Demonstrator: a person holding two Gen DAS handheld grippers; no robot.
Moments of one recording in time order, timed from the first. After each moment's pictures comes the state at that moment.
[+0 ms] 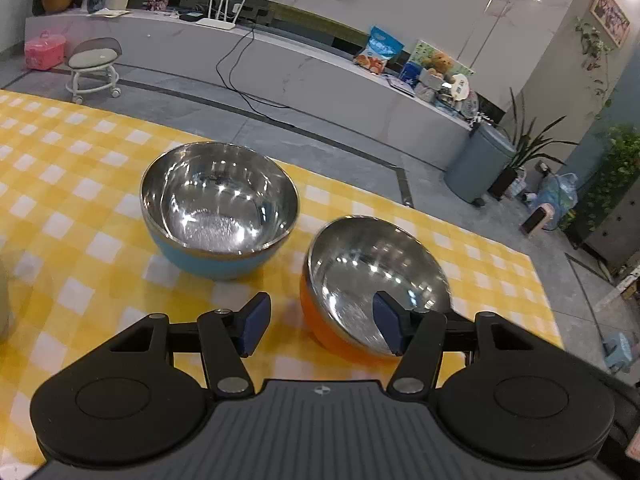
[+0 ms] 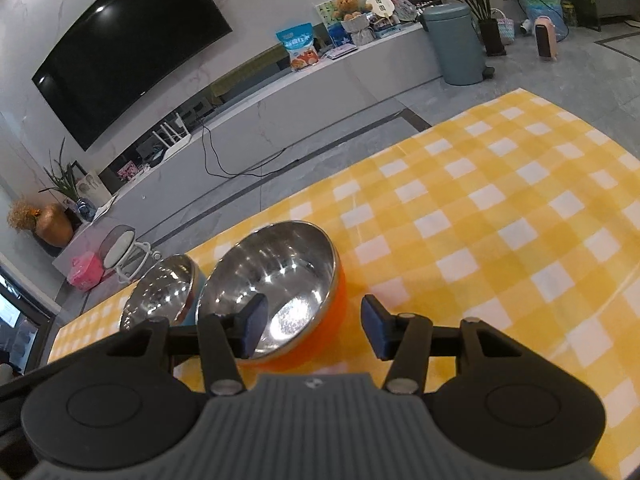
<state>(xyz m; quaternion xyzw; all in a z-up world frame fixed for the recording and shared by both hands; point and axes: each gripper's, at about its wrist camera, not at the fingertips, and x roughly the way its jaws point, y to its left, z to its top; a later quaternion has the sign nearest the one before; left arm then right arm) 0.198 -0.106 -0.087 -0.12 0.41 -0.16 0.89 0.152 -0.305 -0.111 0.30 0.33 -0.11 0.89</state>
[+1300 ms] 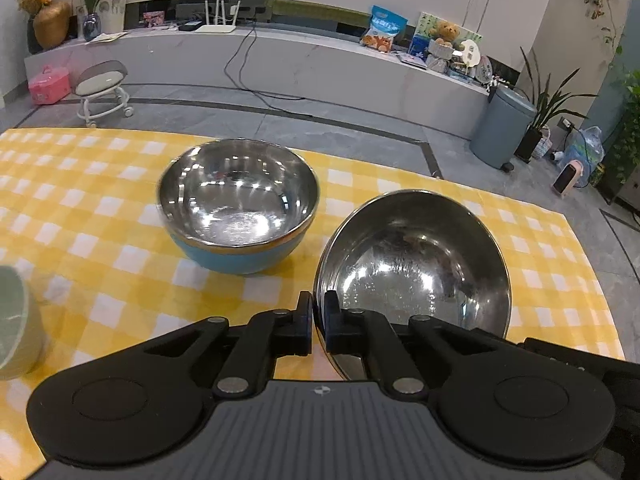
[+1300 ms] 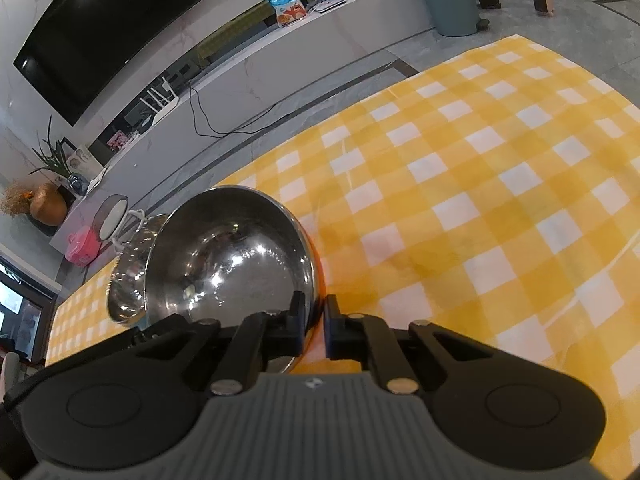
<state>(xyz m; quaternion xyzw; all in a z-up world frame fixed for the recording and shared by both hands) 0.186 -0.117 -0.080 -0.03 0.42 -0.13 0.90 0.156 -0.307 -0.125 0.32 0.39 -0.09 0.86</state>
